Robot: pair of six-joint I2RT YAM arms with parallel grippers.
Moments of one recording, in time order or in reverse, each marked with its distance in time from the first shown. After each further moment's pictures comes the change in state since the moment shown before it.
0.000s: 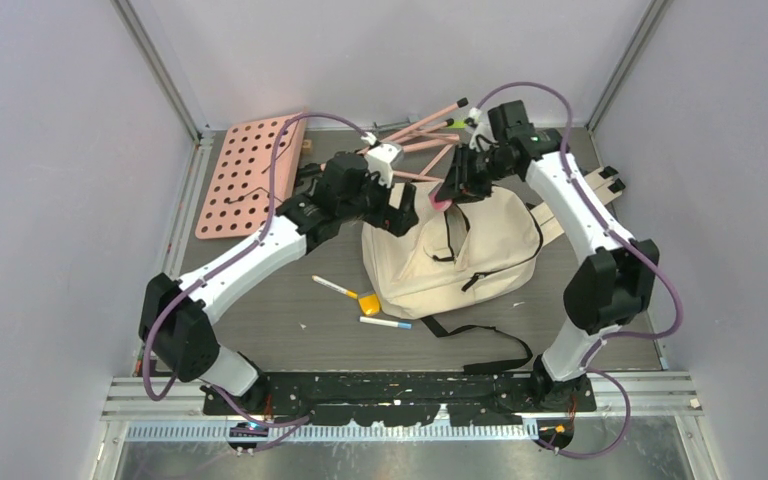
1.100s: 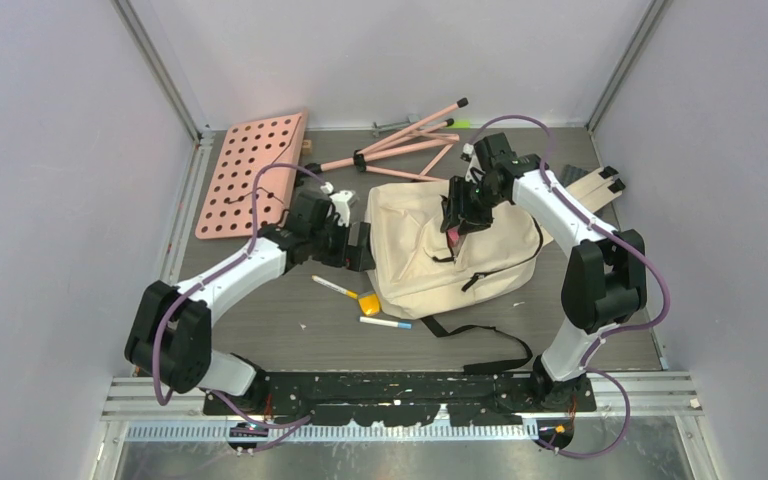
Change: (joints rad) left arm 0.212 -0.097 -0.406 -0.035 0.147 -0.133; right arm 0.012 -0.015 -0.245 0.097 0.242 -0.037
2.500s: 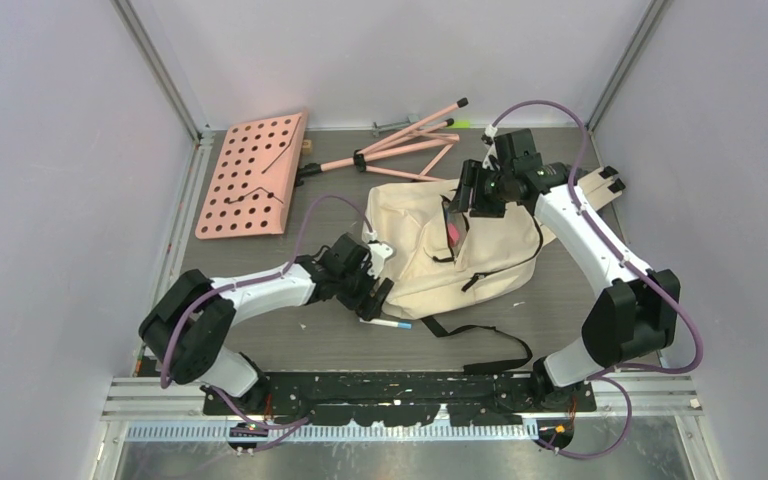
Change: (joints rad) left arm -0.268 0.070 -0.172 0.075 -0.122 0.208; right arm -0.016 -0.212 -0.073 0.116 0.100 0.058
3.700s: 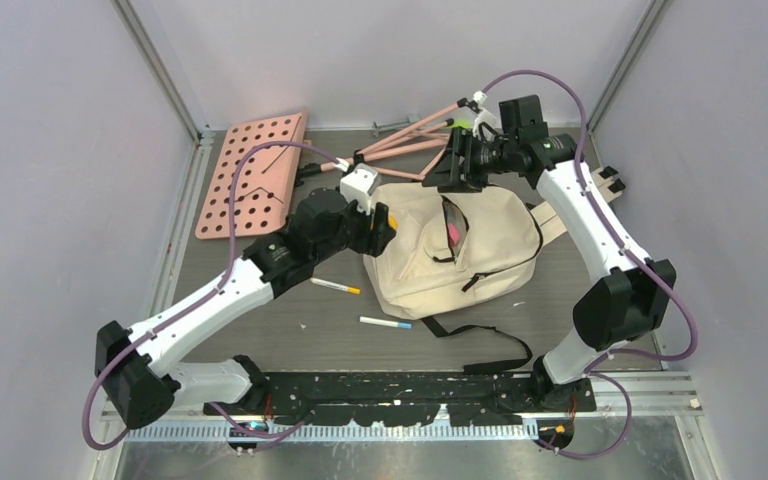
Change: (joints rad) left arm -0.043 -0.309 0.306 -0.025 -0.272 -0.129; right arm -0.011 0.084 0.265 -0.029 -0.426 0.048
